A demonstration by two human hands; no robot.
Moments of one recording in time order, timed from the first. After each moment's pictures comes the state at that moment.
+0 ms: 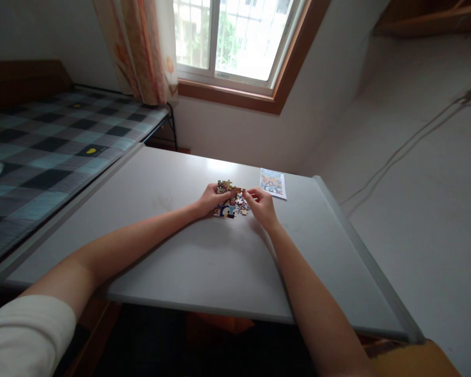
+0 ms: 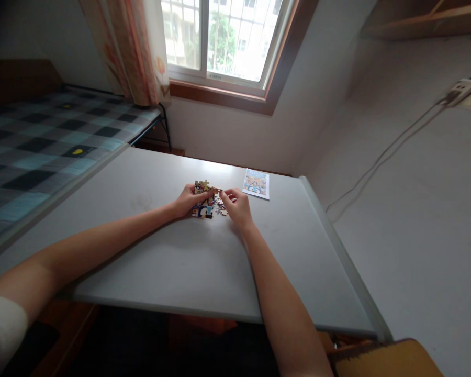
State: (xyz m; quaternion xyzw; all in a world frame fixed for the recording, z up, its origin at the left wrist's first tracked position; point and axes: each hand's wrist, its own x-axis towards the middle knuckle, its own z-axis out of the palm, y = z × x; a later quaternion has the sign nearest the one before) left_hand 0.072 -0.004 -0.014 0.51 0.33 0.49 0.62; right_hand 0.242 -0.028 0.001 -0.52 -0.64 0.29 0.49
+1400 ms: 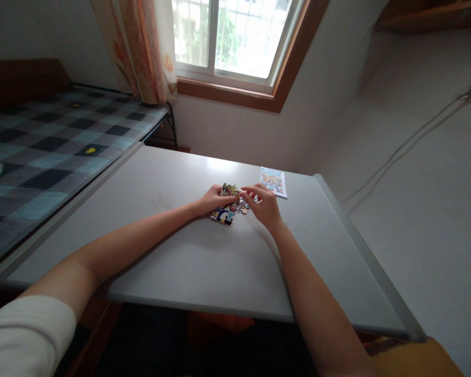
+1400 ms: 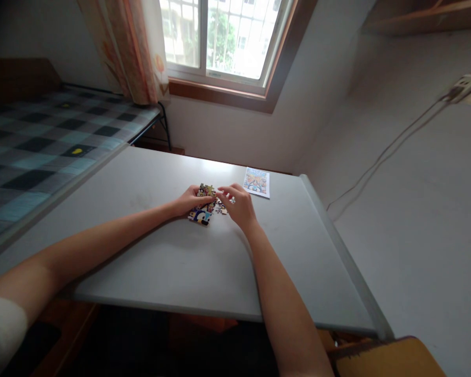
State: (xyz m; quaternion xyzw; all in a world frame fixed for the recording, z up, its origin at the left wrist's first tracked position) left_hand 0.066 -0.006 -0.012 0.58 0.31 0.40 0.64; right_hand 0.251 -0.034 0.011 -0.46 -0.76 0.11 0.45
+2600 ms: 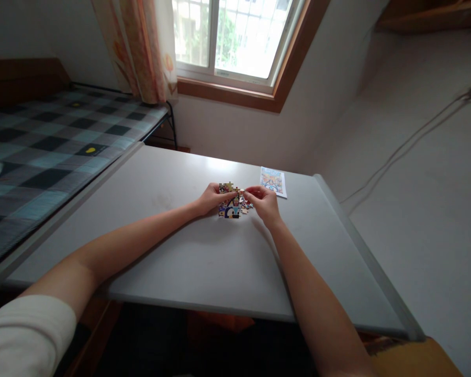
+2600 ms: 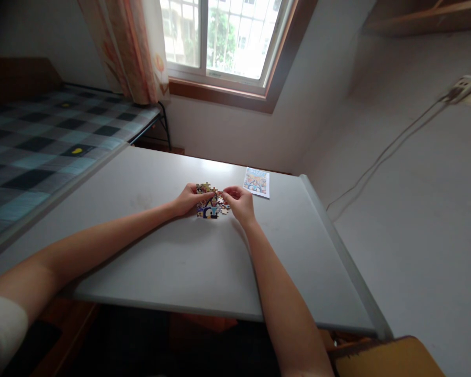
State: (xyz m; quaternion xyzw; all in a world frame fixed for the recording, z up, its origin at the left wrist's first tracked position) left_hand 0.068 0.001 -0.023 0.55 0.28 0.45 0.65; right_hand 0.246 -0.025 -0.001 -0.51 -0.55 0.40 0.53
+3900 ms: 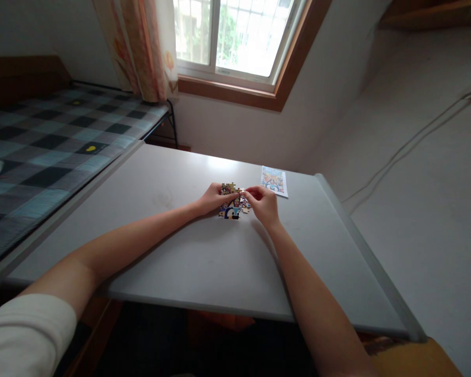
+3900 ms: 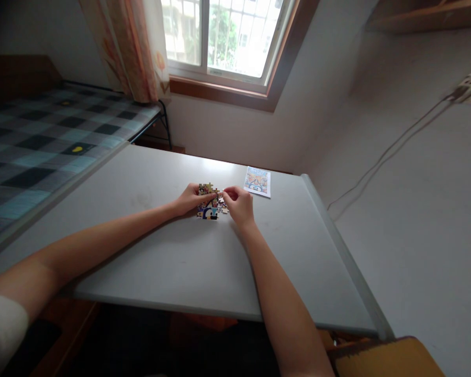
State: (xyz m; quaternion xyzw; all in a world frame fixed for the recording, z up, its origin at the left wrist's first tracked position) left_hand 0.069 -0.001 -0.019 0.63 0.32 0.43 0.56; right_hand 0.242 -0.032 0.003 -0.55 -0.59 0.28 0.51
